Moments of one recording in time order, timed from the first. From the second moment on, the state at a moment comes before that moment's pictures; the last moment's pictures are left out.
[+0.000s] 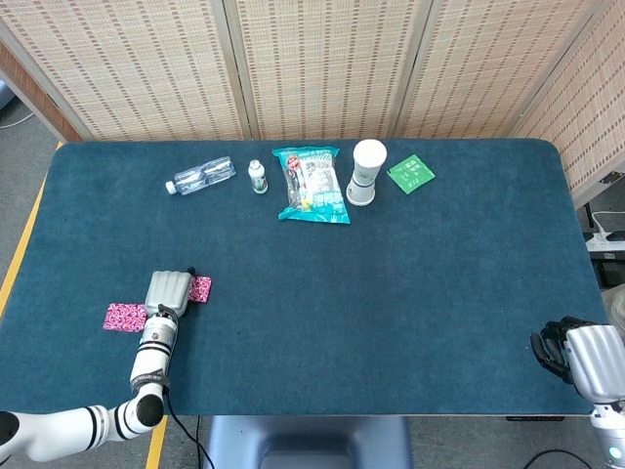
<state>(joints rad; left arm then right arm) -0.73 -1.66 -0.16 -1.38 0.63 1.13 0.88 0.04 -1.11 0.04 -1.55 -1.65 1.61 0.07</state>
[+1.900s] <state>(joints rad) -0.27 -1.37 0.05 -1.58 1.00 1.35 0.58 0.04 -1.11 0.03 -1.56 -1.64 1.59 0.04</state>
